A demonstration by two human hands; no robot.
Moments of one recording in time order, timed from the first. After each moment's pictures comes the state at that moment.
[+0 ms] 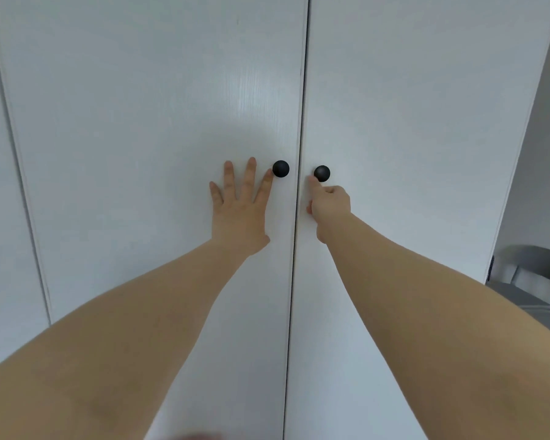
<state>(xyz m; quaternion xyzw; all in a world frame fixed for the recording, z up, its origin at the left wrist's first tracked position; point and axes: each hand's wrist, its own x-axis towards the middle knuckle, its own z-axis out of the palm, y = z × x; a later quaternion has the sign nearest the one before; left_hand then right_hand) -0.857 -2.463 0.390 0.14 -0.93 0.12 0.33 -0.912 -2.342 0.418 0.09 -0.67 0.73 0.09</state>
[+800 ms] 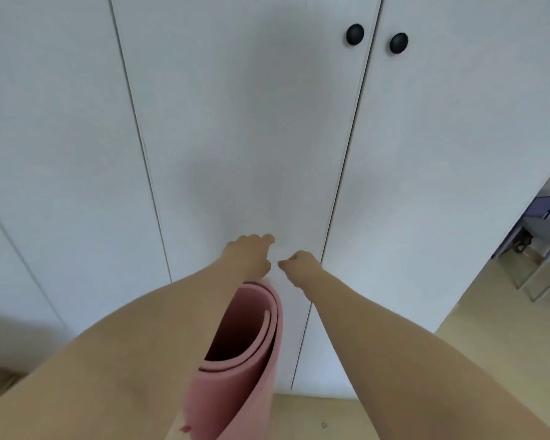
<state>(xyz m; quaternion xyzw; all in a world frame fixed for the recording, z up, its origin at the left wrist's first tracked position) -0.706 -2.470 0.195 0.15 -0.99 -0.07 -0.02 -0.757 -2.360 0.184 0.14 -0.89 0.38 -0.22</state>
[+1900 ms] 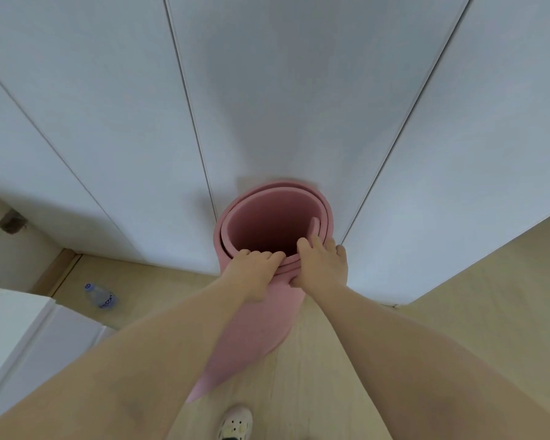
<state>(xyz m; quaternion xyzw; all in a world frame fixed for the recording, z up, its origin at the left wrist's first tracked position) -0.597 -2.485 0.012 0.06 -0.99 -0.04 -0.13 -0.675 -2.367 0.025 0.33 -0.94 0.01 -0.12</state>
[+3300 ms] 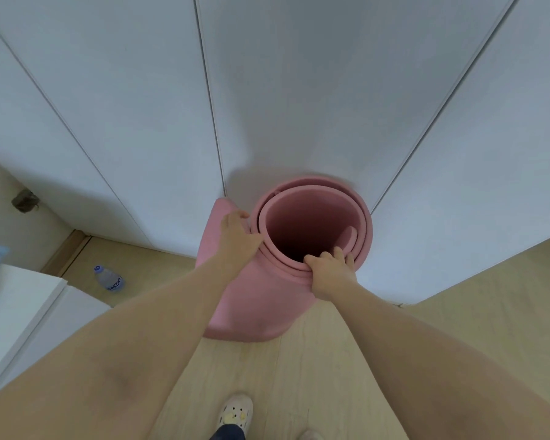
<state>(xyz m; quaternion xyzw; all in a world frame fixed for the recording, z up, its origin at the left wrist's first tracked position) -0.595 -2.519 0.016 0.42 -0.73 -0.53 0.12 -0.677 -2.366 0.008 0.36 -0.91 -0.07 -0.21</state>
